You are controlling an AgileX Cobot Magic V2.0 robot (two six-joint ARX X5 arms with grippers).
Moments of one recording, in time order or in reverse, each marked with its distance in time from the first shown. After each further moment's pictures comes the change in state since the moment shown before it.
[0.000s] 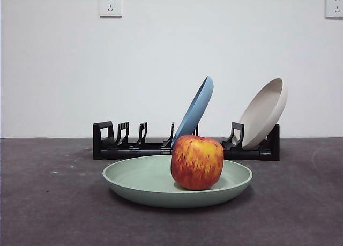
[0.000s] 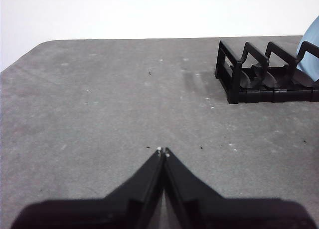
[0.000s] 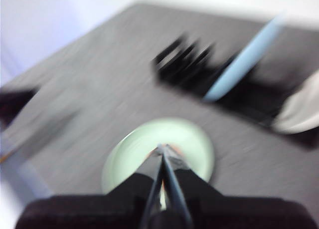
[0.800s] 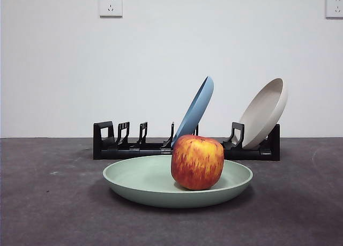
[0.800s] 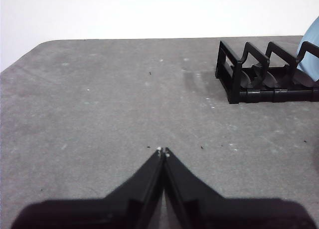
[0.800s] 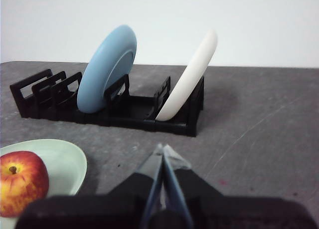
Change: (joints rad) left arm 0.000 0.000 0.000 0.000 0.000 0.000; right arm -0.259 -0.577 -0.845 0.576 0.152 0.052
